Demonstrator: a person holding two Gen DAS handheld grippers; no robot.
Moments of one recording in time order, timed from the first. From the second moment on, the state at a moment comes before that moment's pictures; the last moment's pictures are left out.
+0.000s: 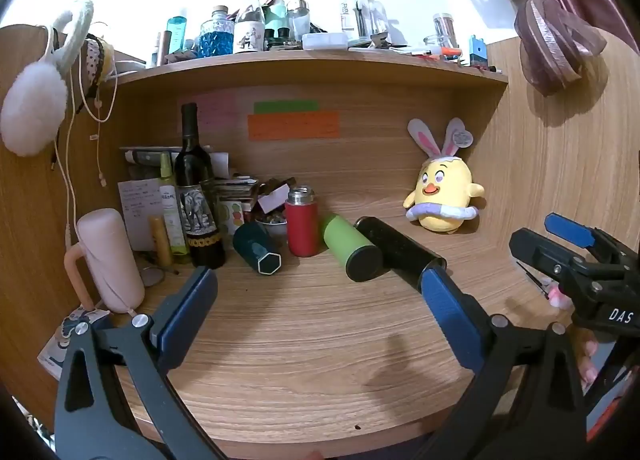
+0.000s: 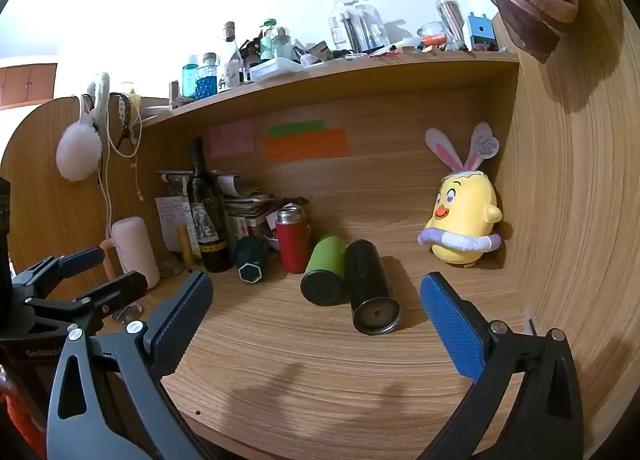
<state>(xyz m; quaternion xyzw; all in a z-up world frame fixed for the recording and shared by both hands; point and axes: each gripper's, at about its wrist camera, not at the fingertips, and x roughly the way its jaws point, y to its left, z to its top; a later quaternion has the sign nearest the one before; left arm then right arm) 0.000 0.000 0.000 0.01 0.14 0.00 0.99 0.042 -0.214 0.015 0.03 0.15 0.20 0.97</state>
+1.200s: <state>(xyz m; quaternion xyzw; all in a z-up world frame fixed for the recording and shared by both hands) -0.005 0.004 0.000 0.01 0.14 0.01 0.99 0.032 -0.208 0.022 0.03 0.14 0.21 0.97</state>
